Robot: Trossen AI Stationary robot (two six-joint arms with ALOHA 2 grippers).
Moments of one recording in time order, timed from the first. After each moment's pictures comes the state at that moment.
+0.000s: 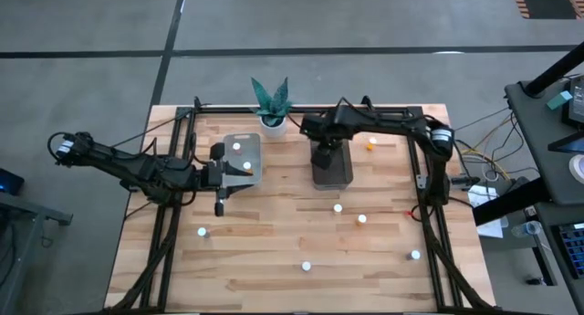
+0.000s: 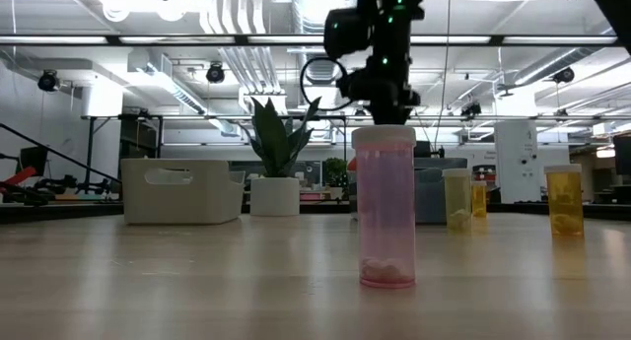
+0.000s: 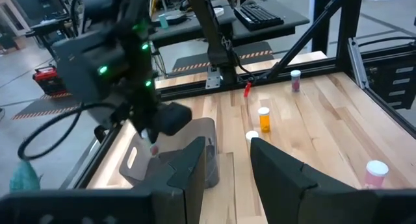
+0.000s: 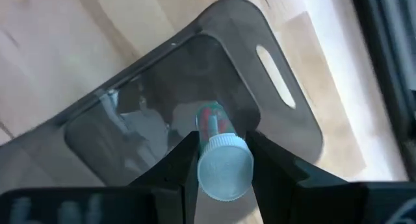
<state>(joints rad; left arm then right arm) -0.30 0.82 0.76 -0.14 -0.40 0.11 -0.31 1.93 1.66 -1.16 0.18 0.18</state>
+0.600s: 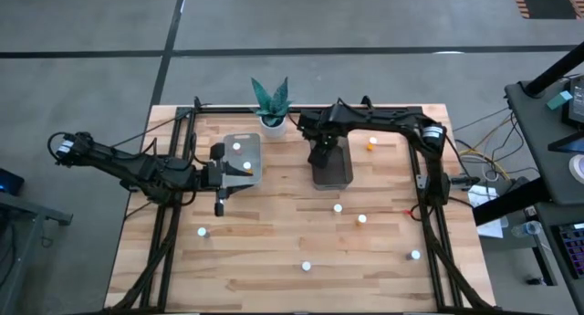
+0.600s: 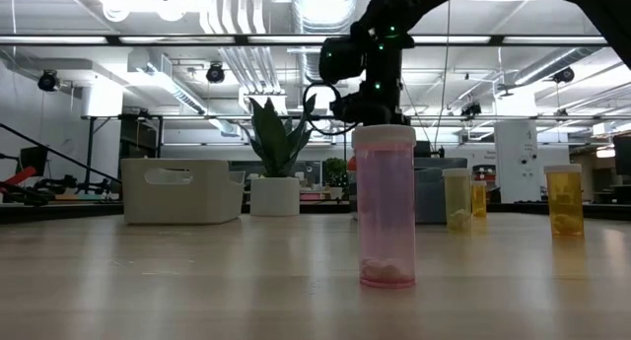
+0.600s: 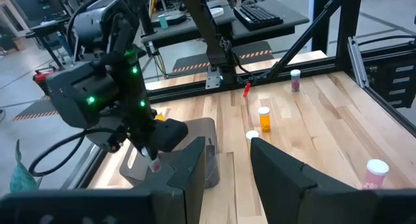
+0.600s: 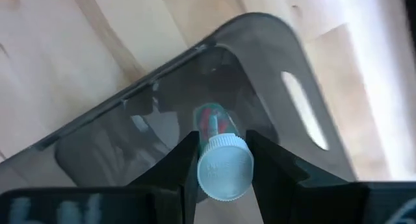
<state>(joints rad) -0.30 0.82 0.76 -0.14 -0.40 0.12 -0.36 2.00 1.64 -1.06 0.09 0.09</state>
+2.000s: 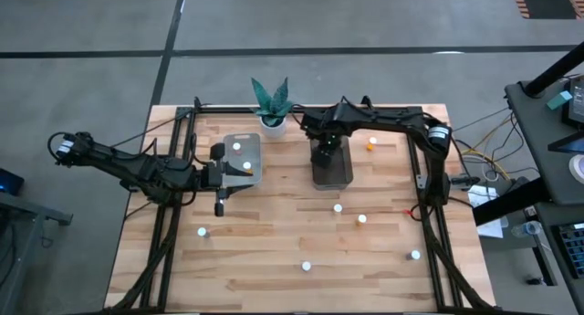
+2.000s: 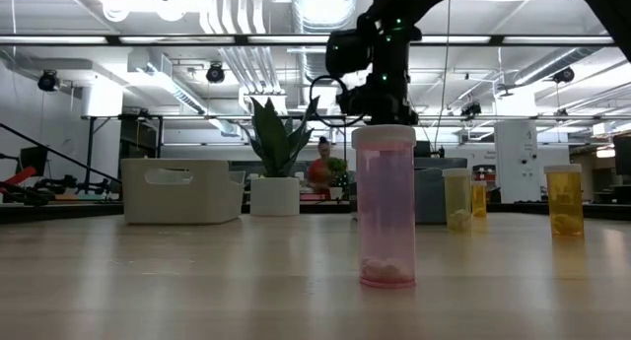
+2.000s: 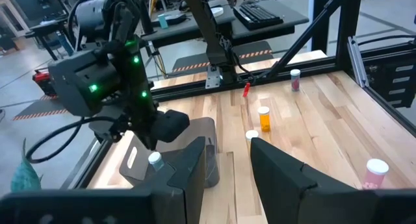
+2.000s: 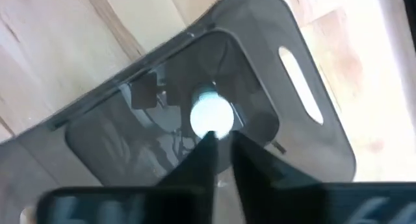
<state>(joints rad) -0.30 0.82 0.76 -0.14 -0.40 0.12 -0.36 1.95 1.61 -1.09 0.08 0.12</state>
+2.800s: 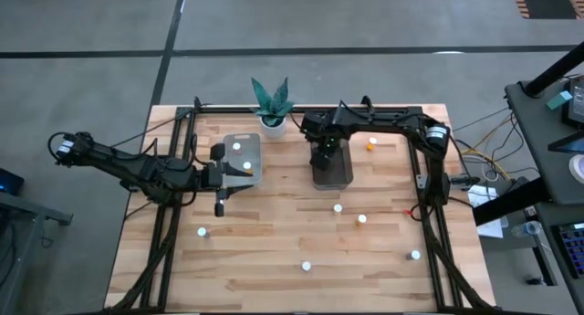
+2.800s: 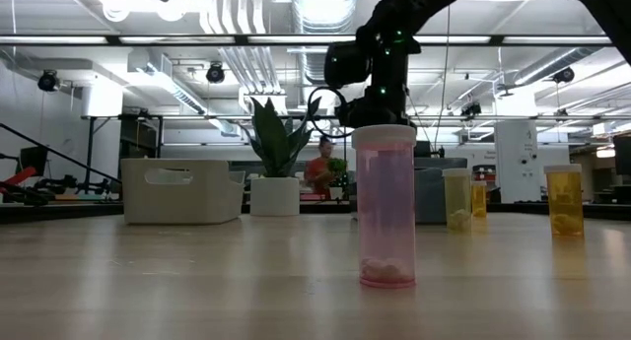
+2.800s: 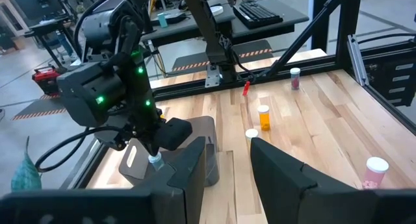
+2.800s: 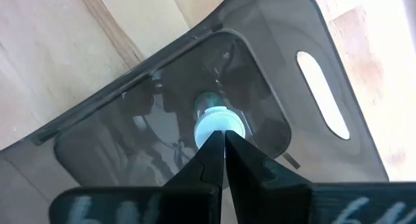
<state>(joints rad) -0.30 0.82 0.75 -0.14 -0.40 0.12 -0.36 1.97 1.55 -1.01 0.08 0.12</state>
